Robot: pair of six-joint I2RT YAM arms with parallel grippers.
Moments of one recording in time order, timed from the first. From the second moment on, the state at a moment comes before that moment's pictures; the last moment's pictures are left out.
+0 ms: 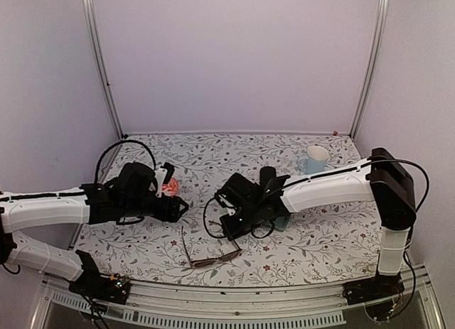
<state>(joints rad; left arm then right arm) -0.81 1.16 0.63 -0.21 -0.12 -0.42 1.12 2.00 1.36 -0.41 -0.06 0.55</state>
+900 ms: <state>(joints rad) -0.81 0.92 0.59 -0.01 0.08 -0.42 1.07 1.73 1.26 -0.37 0.26 0.50</state>
